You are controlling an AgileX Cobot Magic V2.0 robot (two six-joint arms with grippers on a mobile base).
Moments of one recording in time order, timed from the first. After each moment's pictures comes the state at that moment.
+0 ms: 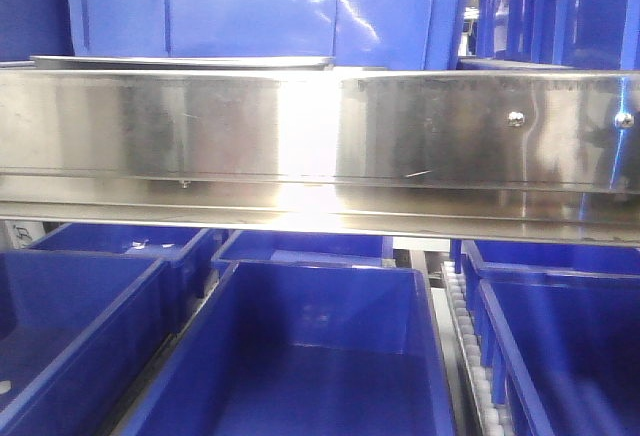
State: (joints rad) left arm -0.06 0.01 0.00 0.00 -0.03 0.00; right arm -0.02 0.00 0.00 -0.02 -0.02 0.03
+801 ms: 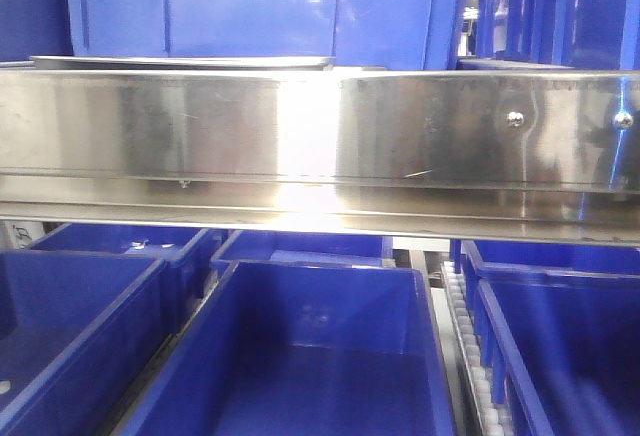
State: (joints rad) left arm -0.06 0.01 0.00 0.00 -0.03 0.00; right arm -0.02 0.00 0.00 -0.02 -0.02 0.02
